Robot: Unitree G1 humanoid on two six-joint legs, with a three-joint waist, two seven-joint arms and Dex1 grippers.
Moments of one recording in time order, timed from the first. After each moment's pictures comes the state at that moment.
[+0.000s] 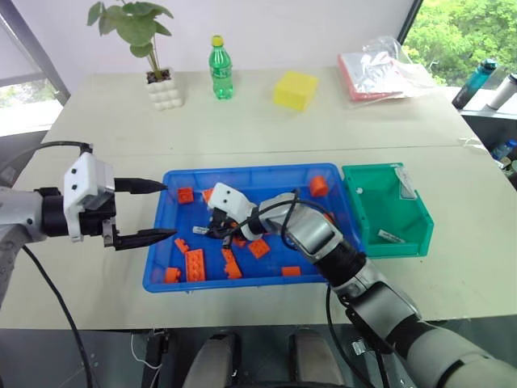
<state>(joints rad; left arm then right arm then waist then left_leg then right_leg) -0.16 1.04 0.33 -0.32 -0.62 0.47 -1.24 -0.80 -0.12 0.53 0.18 0.09 0.79 0.82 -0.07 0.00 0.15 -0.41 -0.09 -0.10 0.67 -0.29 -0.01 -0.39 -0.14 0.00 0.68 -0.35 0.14</state>
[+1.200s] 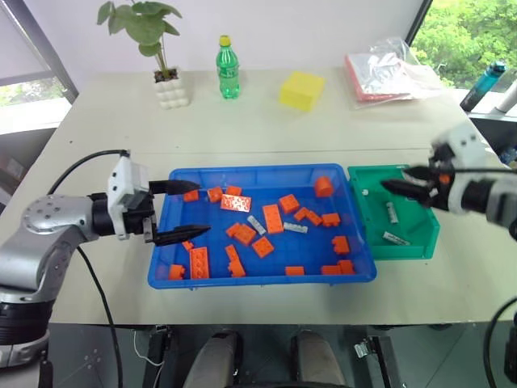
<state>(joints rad) -0.25 0.83 0.16 -0.31 -0.62 0.44 -1.17 -0.58 -0.89 -0.25 -0.35 0.47 1.17 0.78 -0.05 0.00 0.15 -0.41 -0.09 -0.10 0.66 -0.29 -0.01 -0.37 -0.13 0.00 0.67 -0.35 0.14</state>
